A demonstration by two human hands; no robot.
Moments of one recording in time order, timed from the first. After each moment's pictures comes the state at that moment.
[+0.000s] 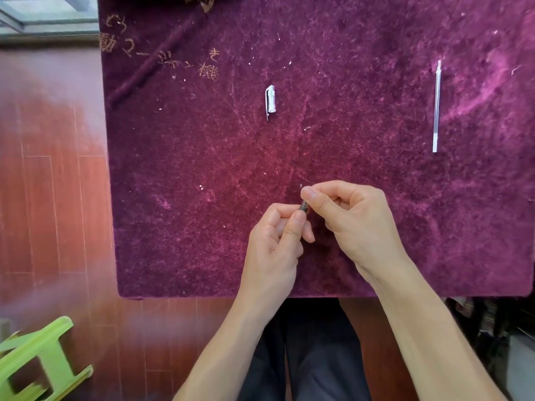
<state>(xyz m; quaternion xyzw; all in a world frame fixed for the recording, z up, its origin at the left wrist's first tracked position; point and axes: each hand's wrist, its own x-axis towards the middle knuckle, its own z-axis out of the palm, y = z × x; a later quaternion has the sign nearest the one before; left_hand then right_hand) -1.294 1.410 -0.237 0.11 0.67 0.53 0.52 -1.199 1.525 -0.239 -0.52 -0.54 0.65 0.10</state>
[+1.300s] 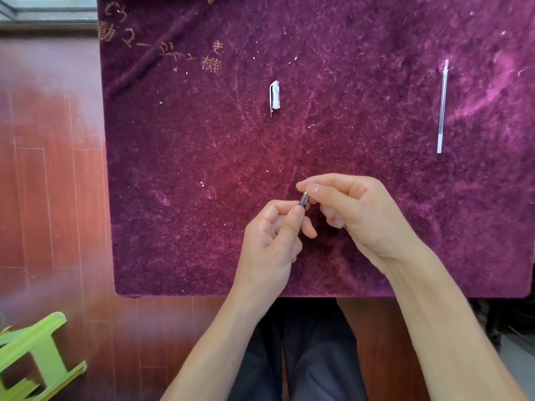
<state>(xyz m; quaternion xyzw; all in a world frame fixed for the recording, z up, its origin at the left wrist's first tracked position) -1.304 1.411 -0.236 0.09 0.66 0.53 0.53 -1.201 1.546 -0.238 -0.46 -0.51 0.72 0.02</state>
